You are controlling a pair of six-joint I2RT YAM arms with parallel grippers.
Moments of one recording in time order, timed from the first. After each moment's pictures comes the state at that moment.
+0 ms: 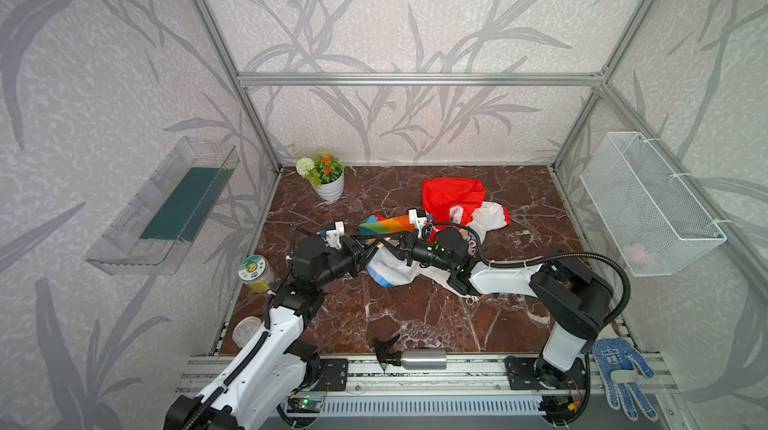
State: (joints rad) left arm -0.28 0.83 0.44 0.18 0.56 -1.47; right arm 0.87 1.77 0.84 0.97 -0.37 1.51
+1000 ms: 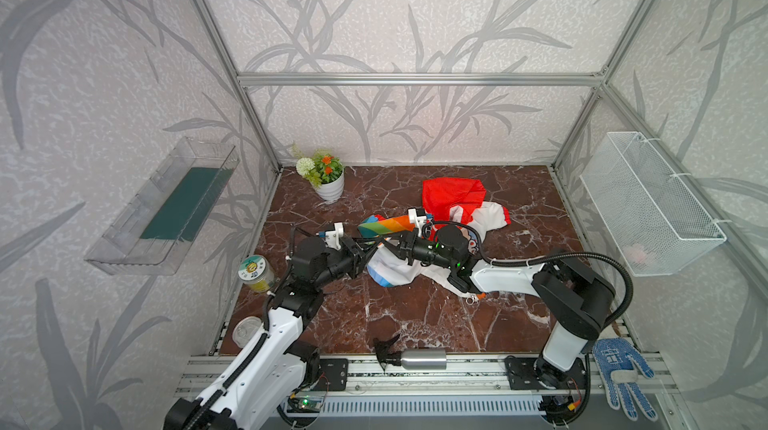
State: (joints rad) left arm -0.28 0.82 0.44 0.15 0.56 -1.47; right arm 0.86 1.76 0.85 0.93 -0.40 1.50
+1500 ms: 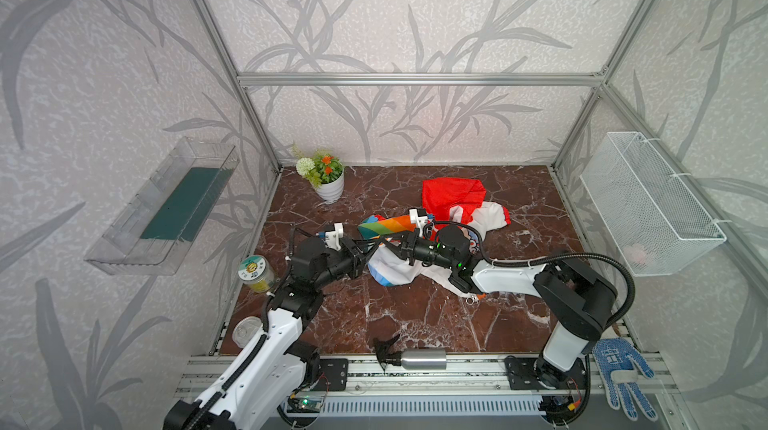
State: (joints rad) left arm -0.28 0.81 0.44 0.13 0.56 -1.45; right arm 0.85 1.75 0.84 0.92 -0.41 1.50
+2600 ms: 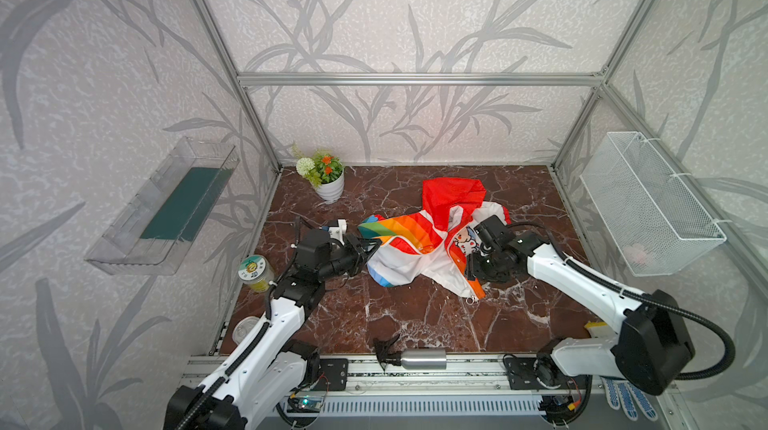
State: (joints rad) left arm -0.27 0.89 0.52 0.01 0.56 -1.28; right arm 0.52 1.38 0.93 -0.87 -0.11 0.57
